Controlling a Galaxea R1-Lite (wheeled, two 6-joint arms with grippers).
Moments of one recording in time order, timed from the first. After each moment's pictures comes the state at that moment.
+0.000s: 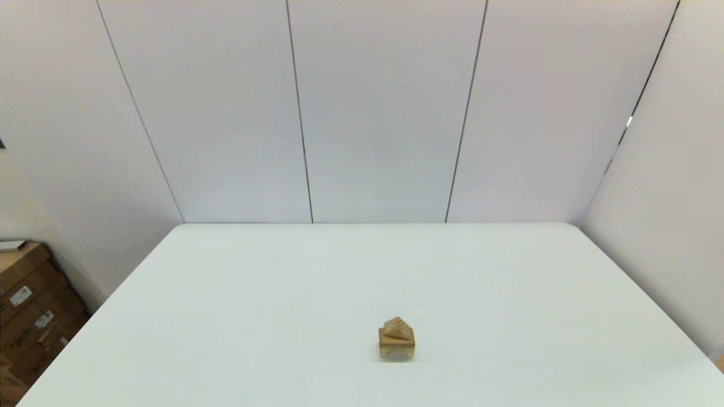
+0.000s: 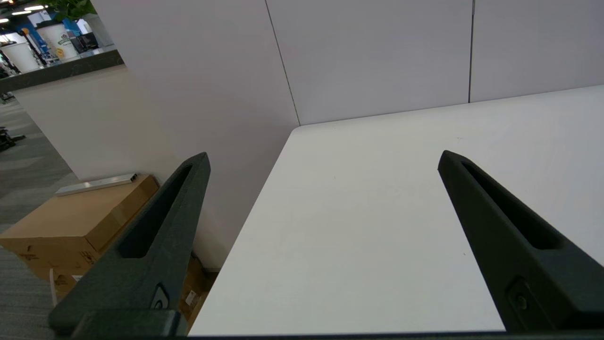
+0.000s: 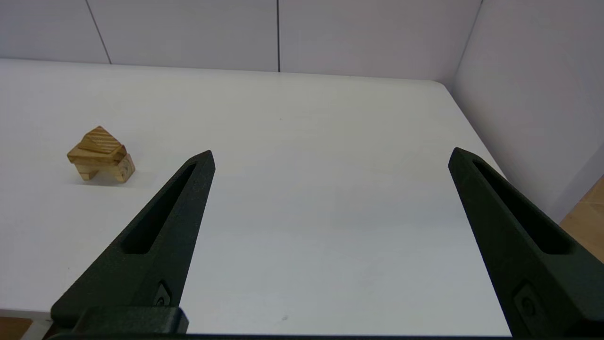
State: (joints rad) left arm -0.01 0.00 -0.02 -0.12 0.19 0.24; right arm 0.00 0.00 0.00 0.00 0.03 -0.03
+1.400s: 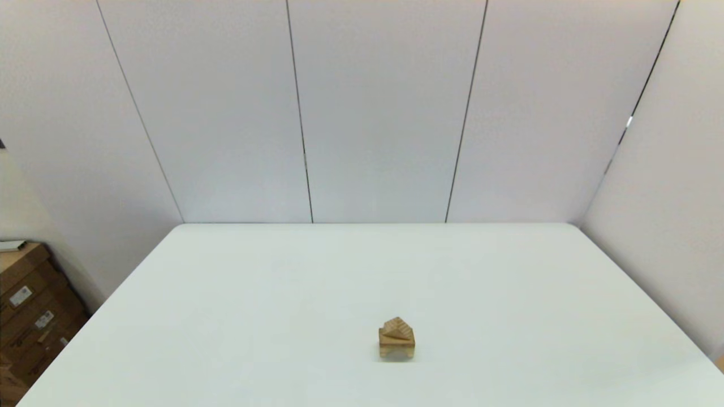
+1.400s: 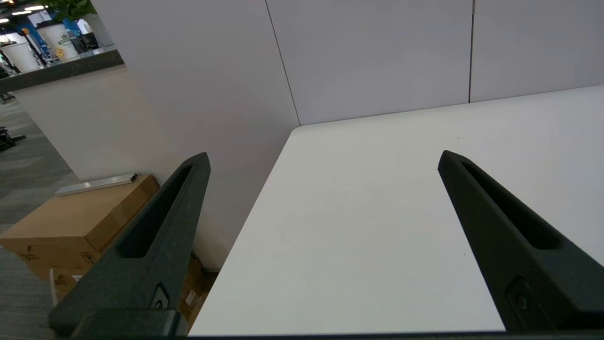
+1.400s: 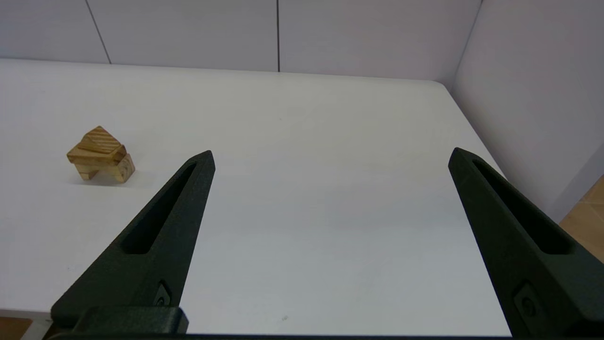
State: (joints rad) left arm -0.01 0.00 -0.02 -0.12 0.18 0.24; right arm 0.00 0.00 0.00 0.00 0.03 -0.03
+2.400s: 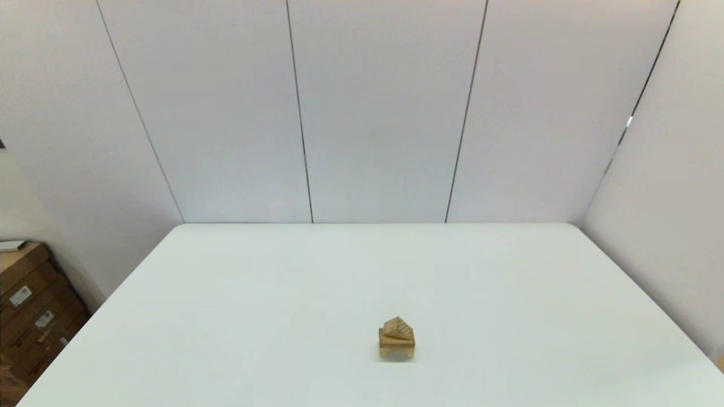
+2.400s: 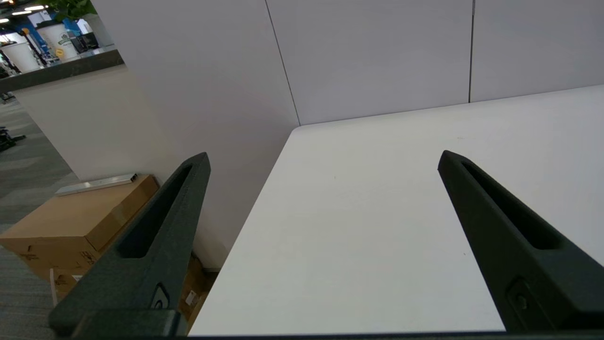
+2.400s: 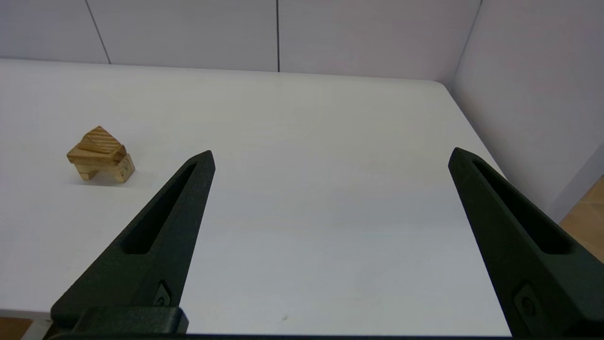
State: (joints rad) left arm -0.01 0.00 -0.02 -0.12 0.19 0.24; right arm 0.00 0.00 0.00 0.00 0.03 -0.03
